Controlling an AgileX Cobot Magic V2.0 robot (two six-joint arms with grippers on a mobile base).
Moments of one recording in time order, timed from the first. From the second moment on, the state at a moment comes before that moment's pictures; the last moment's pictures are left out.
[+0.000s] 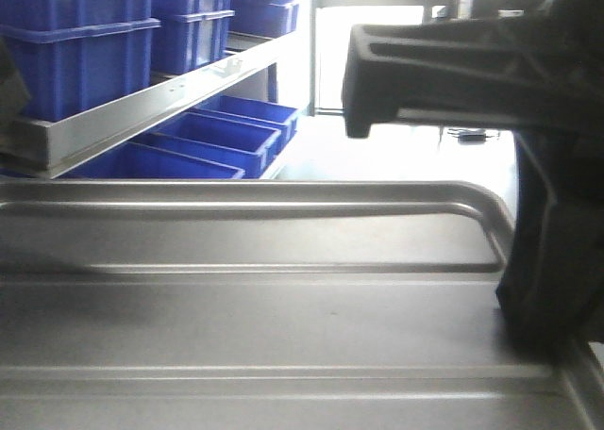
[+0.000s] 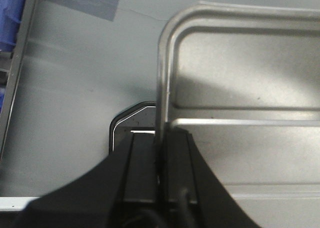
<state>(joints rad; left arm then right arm) -1.13 1.11 -0.82 0.28 1.12 -1.14 1.12 1.22 -0.89 -0.28 1.05 1.31</state>
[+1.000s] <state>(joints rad) -1.13 1.11 -0.82 0.27 1.12 -1.14 1.12 1.21 -0.89 -0.28 1.05 1.31</state>
